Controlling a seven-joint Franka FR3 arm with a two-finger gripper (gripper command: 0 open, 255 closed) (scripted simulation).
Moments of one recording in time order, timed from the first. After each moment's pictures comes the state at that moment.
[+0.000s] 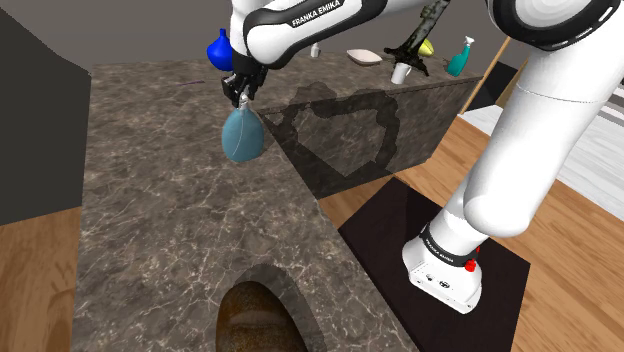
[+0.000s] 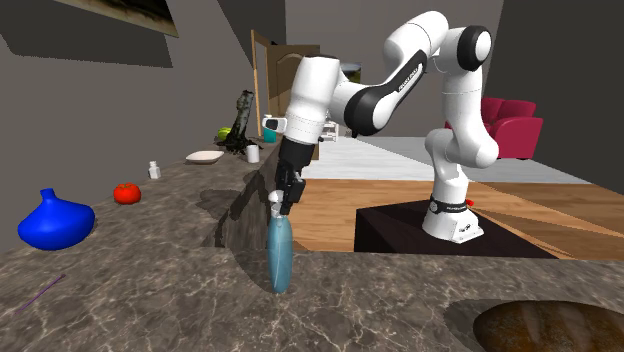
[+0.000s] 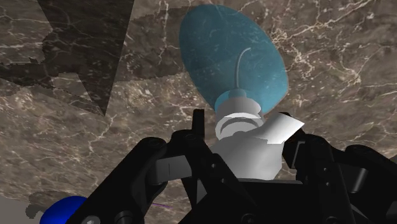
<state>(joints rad) 0.10 0.19 0.17 -1.92 -0.19 2.36 0.27</state>
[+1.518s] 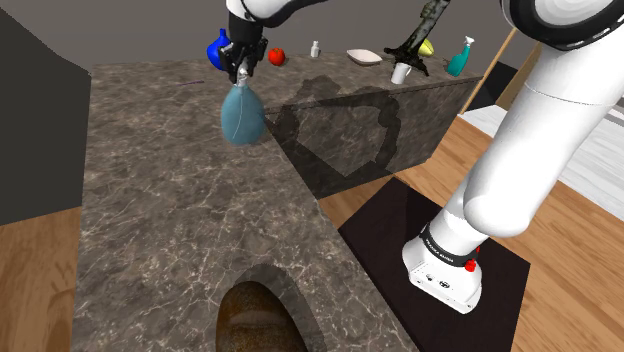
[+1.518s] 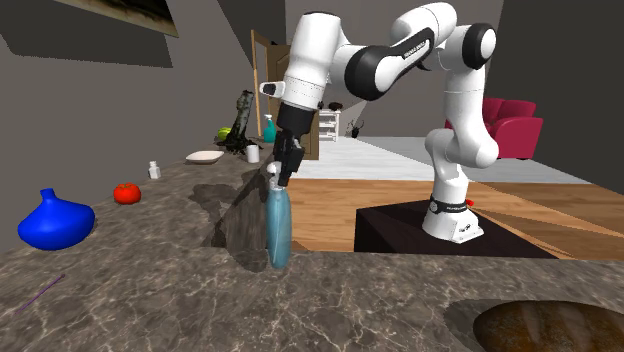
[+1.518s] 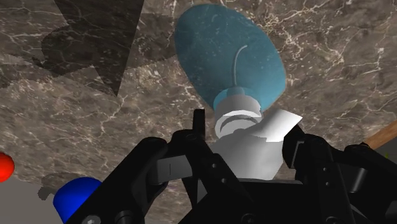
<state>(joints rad) 0.10 0.14 0.18 -1.80 -0.16 2.19 0.24</state>
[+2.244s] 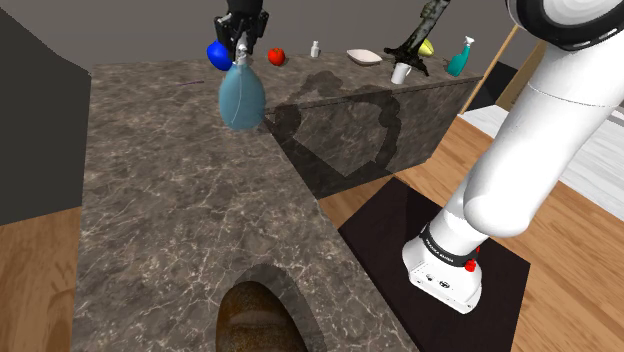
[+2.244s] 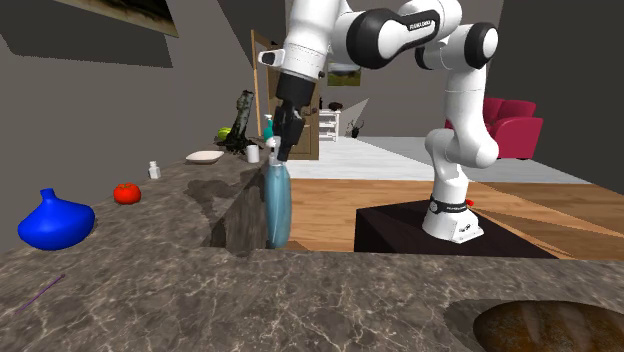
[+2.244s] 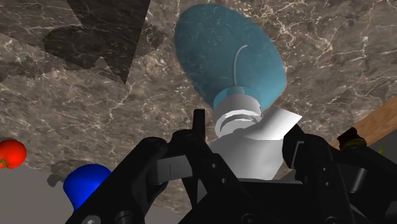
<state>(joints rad) 0.10 0.12 0.18 -1.68 -0.14 2.05 0.22</state>
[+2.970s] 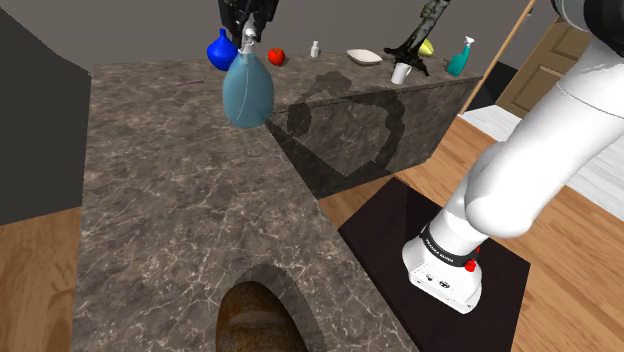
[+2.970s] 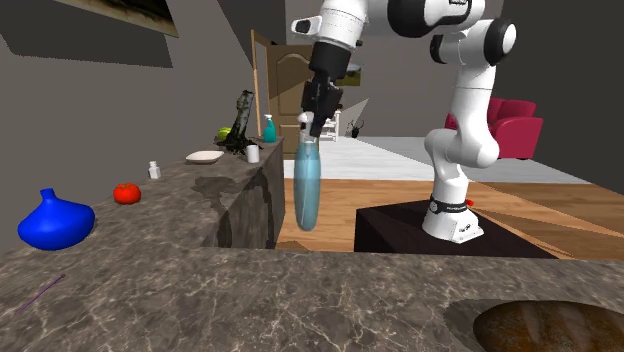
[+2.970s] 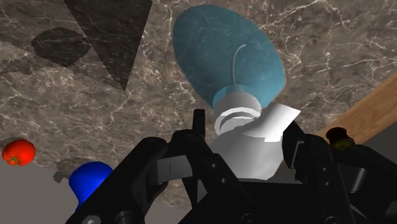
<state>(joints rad) 0.13 -0.06 0.21 -1.75 -0.12 1.94 0.26</state>
